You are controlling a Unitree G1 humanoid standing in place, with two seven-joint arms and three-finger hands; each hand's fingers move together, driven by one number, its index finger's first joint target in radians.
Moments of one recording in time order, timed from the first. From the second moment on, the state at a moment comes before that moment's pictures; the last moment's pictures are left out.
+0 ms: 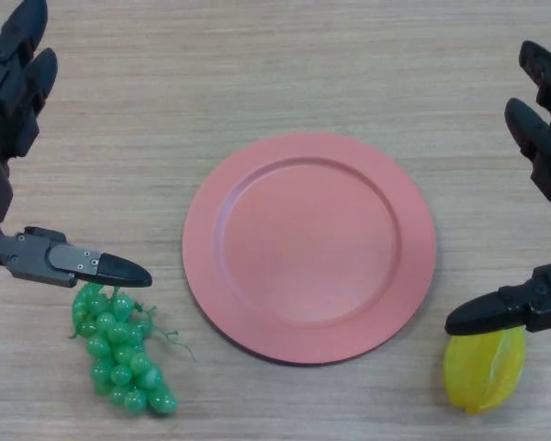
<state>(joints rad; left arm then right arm) -0.09 0.35 0.27 -0.55 -0.15 0.25 -0.24 -0.04 -0.27 -0.14 -0.81 0.14 0.62 0.21</state>
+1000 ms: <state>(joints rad) -0.08 0.32 0.25 -0.50 -0.13 0.23 -0.24 0.14 -0.23 -0.11 -0.69 -0.21 0.34 0.35</state>
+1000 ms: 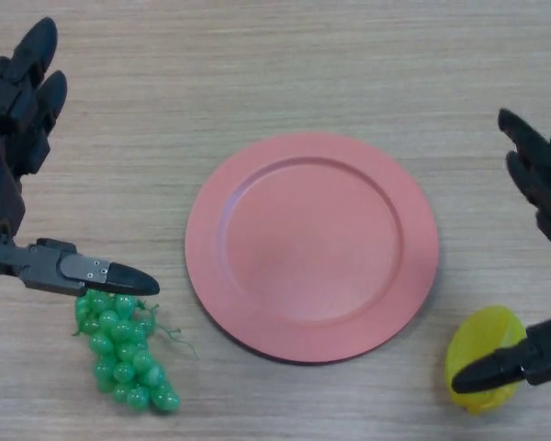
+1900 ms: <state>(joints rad) -0.10 0.32 0.22 -0.45 -0.09 0.21 -0.24 0.24 -0.19 -0.14 -0.23 -0.28 -0.06 0.21</state>
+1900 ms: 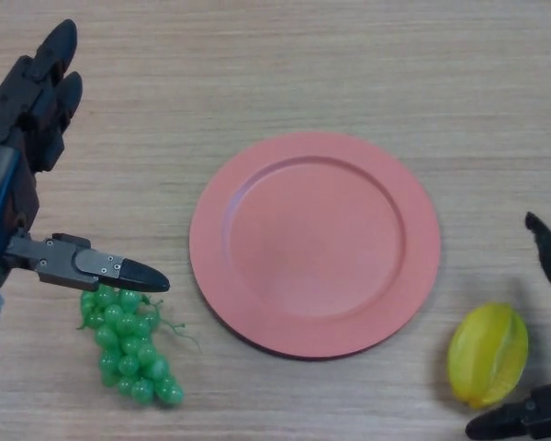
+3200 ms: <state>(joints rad) -0.10 0.32 0.22 -0.39 -0.10 0.19 -0.24 0.21 -0.21 -0.03 -0.10 -0.44 -0.19 0.00</state>
